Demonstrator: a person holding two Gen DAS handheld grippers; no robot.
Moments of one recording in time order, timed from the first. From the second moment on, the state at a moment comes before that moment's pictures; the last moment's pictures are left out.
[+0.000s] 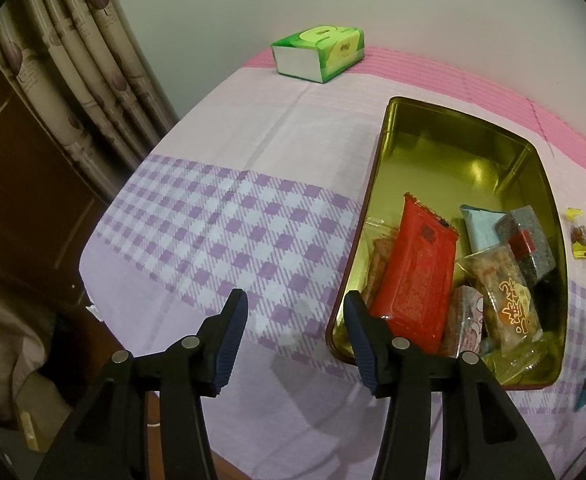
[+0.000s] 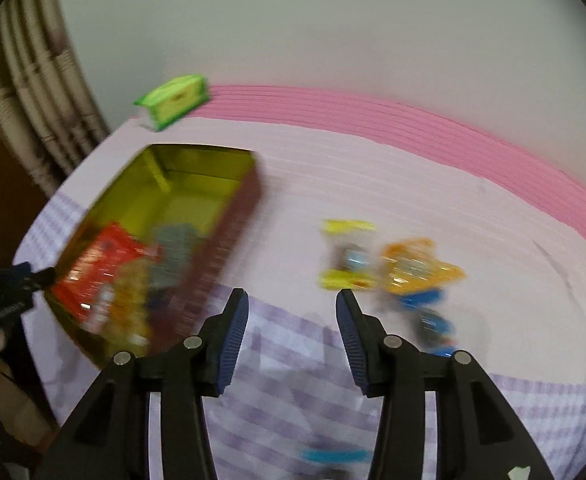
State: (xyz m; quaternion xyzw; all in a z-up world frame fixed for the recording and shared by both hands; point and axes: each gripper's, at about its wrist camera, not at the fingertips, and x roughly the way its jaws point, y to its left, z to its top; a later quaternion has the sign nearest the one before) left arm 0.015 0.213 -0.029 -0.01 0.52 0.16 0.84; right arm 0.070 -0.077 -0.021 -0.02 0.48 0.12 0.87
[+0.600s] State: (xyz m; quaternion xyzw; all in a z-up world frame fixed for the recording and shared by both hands) left arm 0.008 0.185 -0.013 0.01 0.50 0.14 0.86; right arm 0.086 -0.165 -0.066 -0.02 0.49 0.10 0.86
